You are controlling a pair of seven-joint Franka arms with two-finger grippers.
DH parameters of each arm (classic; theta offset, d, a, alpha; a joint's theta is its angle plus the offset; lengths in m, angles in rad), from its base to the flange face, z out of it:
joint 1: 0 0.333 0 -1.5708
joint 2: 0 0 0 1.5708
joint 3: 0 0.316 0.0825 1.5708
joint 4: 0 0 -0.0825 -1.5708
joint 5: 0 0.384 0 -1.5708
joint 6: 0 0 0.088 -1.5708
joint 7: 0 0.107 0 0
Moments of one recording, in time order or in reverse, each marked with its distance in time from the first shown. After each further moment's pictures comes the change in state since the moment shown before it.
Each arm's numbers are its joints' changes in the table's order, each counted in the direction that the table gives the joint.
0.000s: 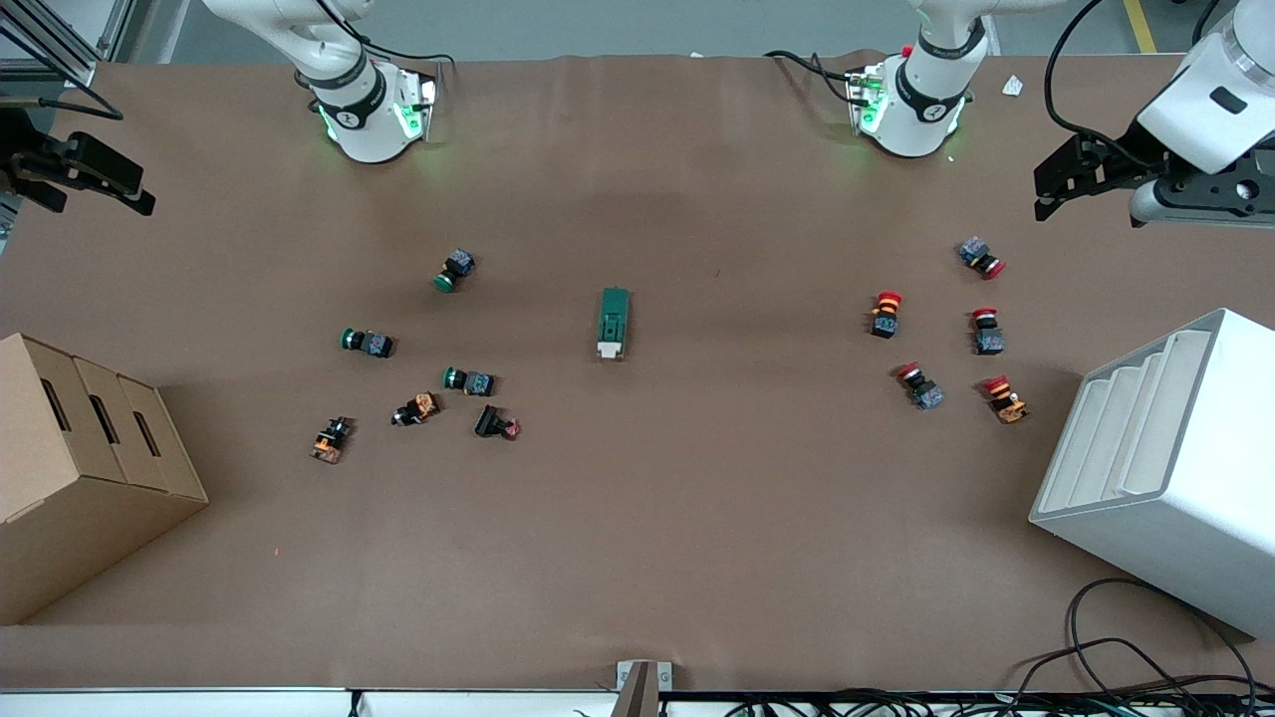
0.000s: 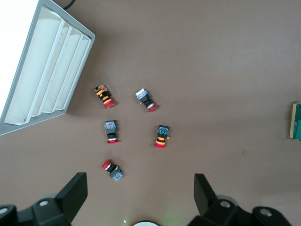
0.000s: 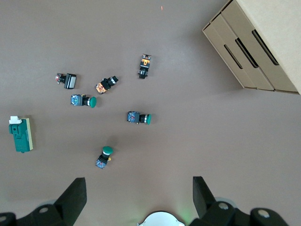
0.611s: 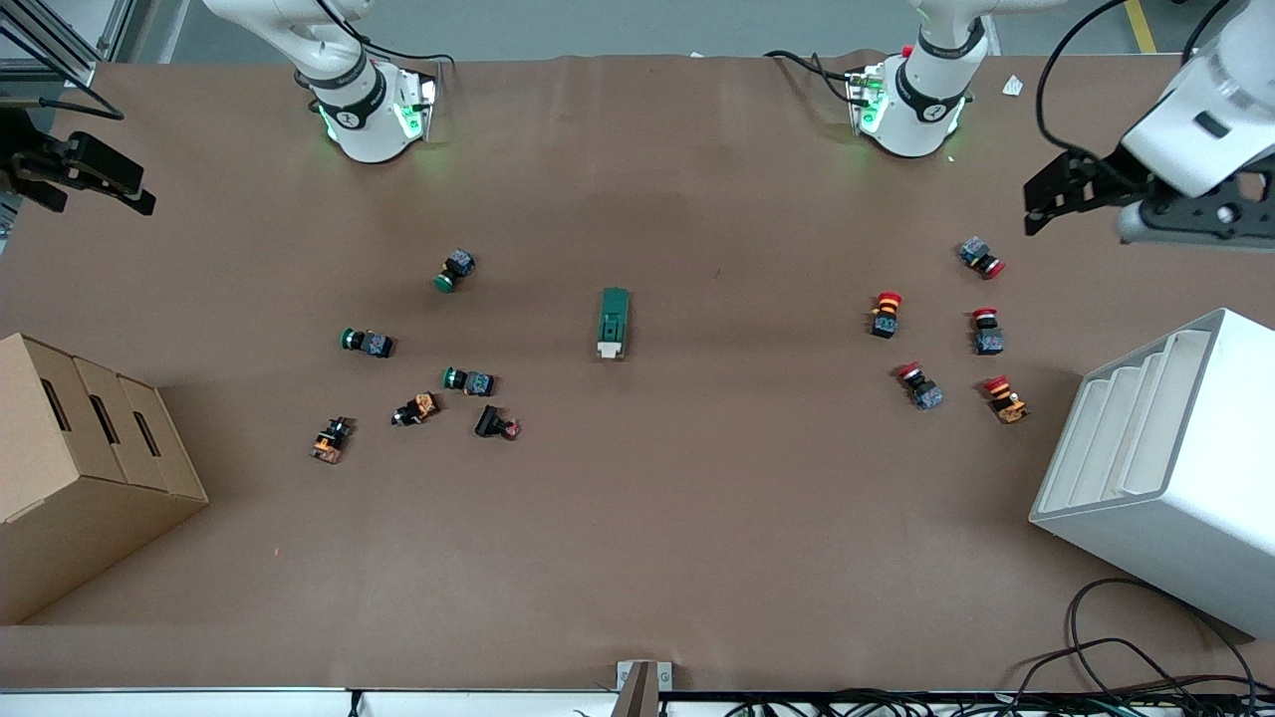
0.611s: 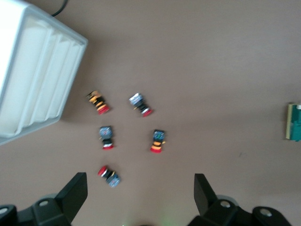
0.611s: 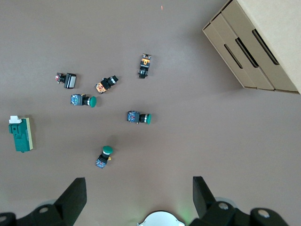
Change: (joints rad) left arm -0.031 0.080 -0.036 0.049 -0.001 -0.033 -0.003; right arm 0.000 0.000 0.000 0.000 0.000 0.001 0.000
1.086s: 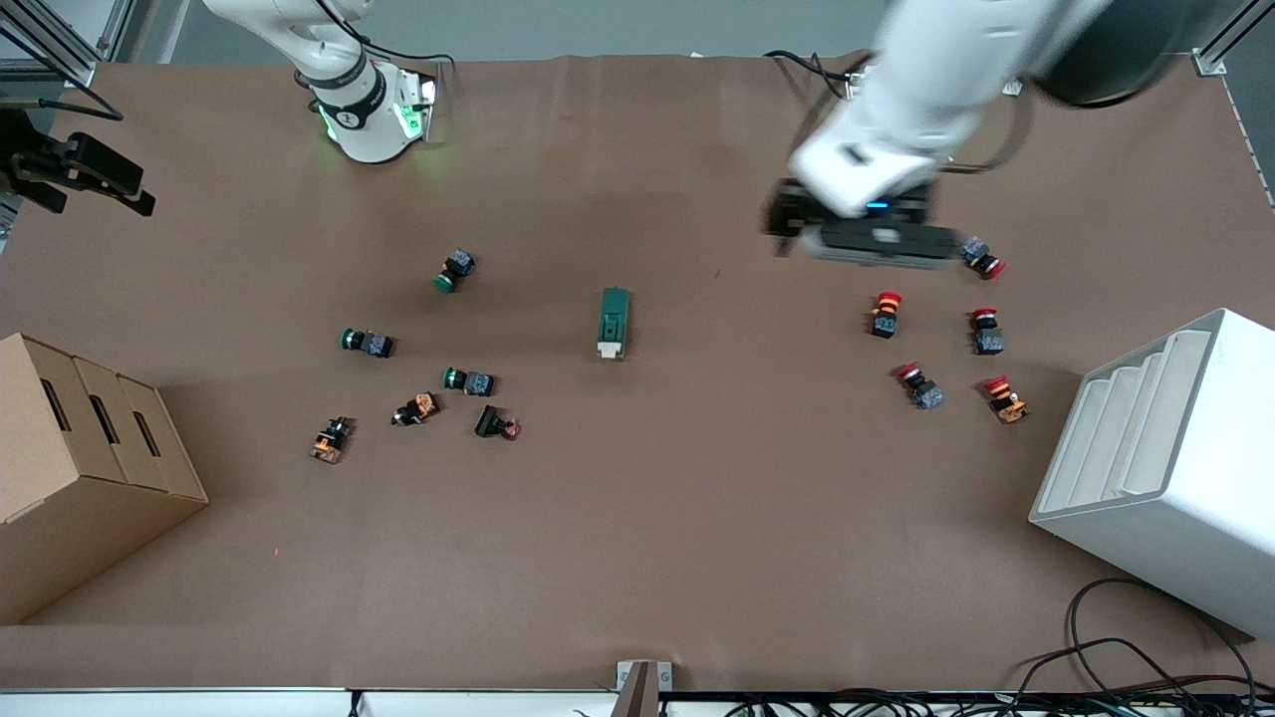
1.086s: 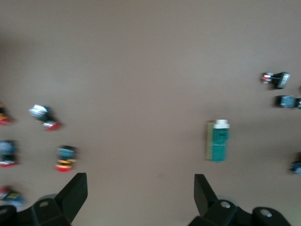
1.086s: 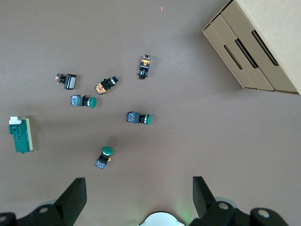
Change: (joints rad) left arm -0.282 0.163 -0.148 0.012 0.003 -0.222 -0.521; right arm 0.000 0.001 -0.001 0.000 0.000 -0.004 0.000
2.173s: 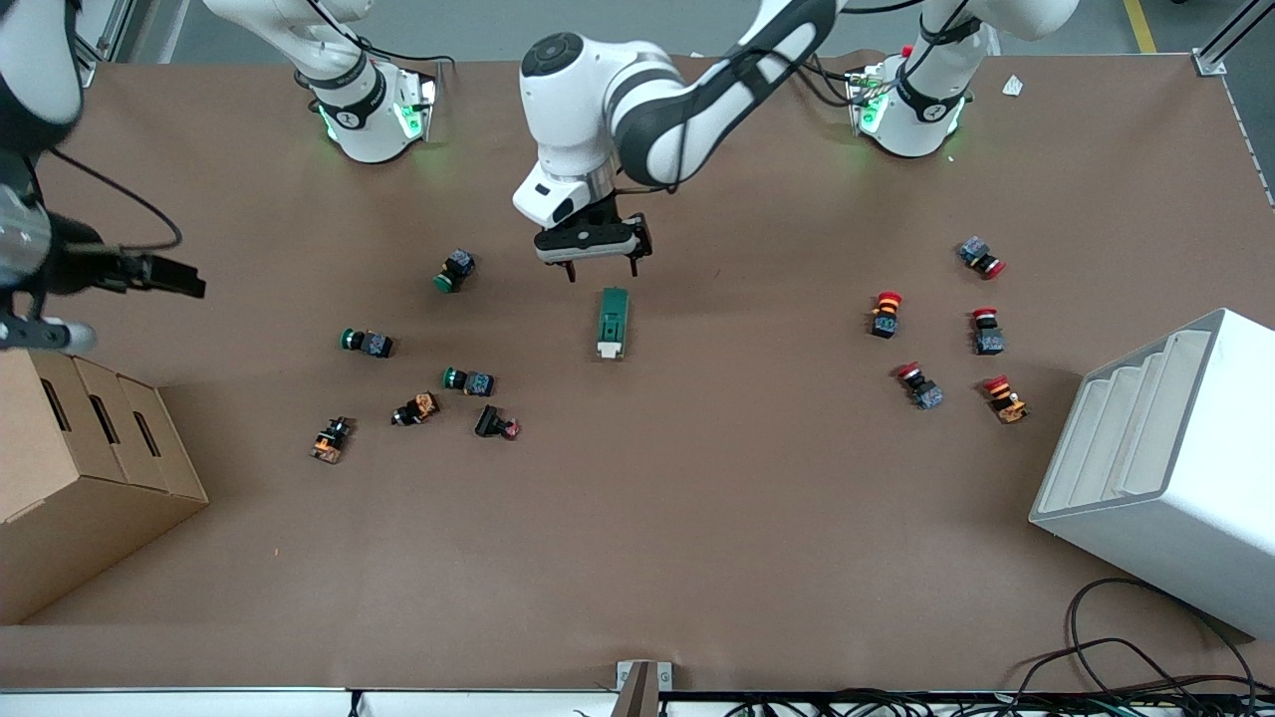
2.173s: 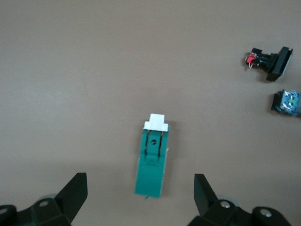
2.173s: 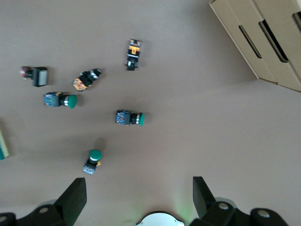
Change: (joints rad) left arm -0.476 0.441 -0.002 -0.007 0.575 -0.347 -0.857; right arm -0.014 0.250 -0.011 -0.001 -0.013 -0.060 0.000
